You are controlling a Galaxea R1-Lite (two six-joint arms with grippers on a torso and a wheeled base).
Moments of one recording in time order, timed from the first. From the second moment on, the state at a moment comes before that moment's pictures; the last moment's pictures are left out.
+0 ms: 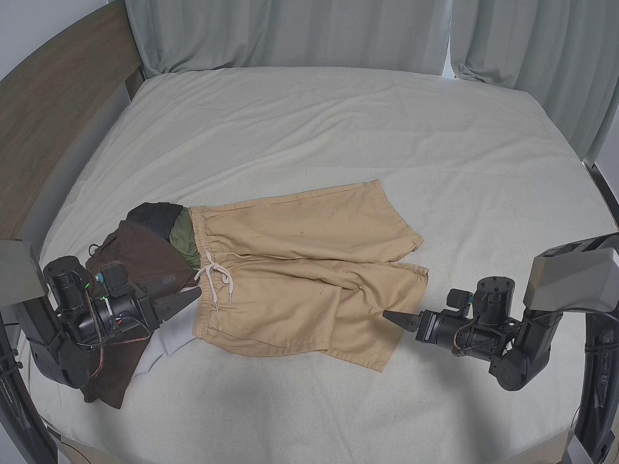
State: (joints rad) left arm 0.04 2.07 -0.35 -1.55 -0.79 -0.19; right arm 0.34 2.32 -0.51 -1.42 0.33 0.55
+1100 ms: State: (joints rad) left arm 0.04 2.07 -0.35 -1.55 -0.79 -0.19; right arm 0.48 2.47 -0.45 -1.54 0.37 0.69
